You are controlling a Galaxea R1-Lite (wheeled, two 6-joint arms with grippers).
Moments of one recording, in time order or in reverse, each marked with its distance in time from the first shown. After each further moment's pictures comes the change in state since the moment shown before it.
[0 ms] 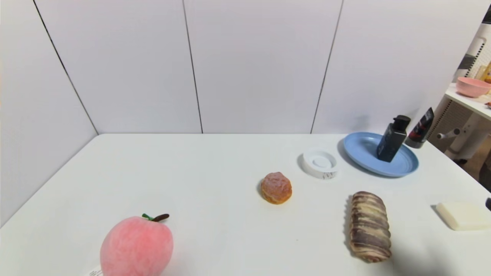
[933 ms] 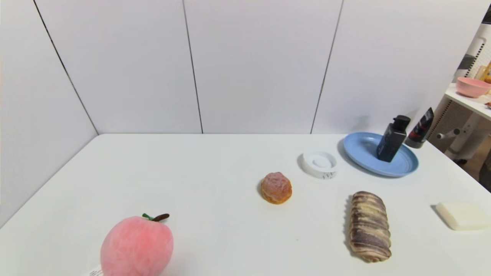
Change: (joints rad) left arm 0.000 0.000 0.000 0.000 0.000 0.000; right arm -0.094 -0.579 0.409 0.014 0.230 -0.087
